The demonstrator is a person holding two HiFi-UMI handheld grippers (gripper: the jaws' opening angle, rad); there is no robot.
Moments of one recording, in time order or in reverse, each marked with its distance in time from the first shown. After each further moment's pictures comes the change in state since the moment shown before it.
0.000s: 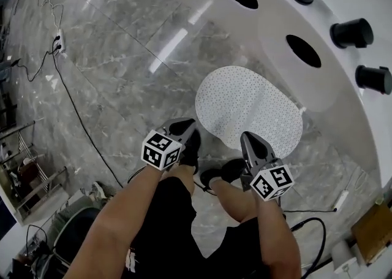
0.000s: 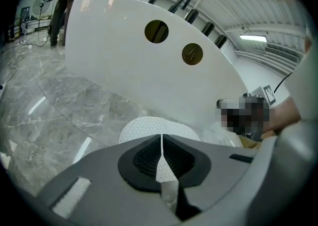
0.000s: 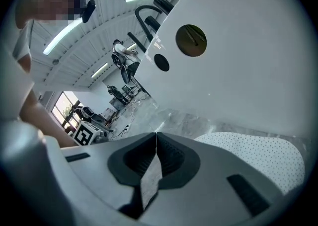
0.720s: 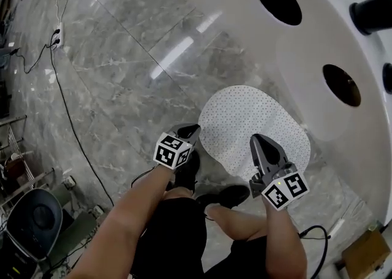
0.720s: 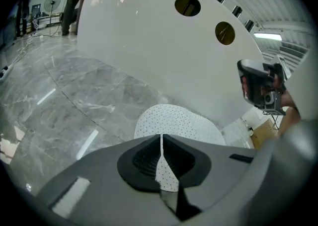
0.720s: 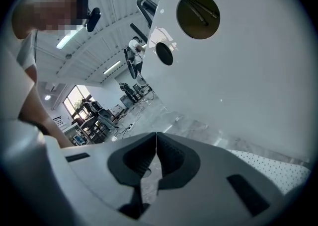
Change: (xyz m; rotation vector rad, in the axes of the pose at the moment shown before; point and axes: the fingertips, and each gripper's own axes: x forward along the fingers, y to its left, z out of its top) left arm 0.107 0.103 -0.058 -0.078 0.010 0.100; right arm 0.089 -0.038 0.022 -0.125 -0.018 0.116
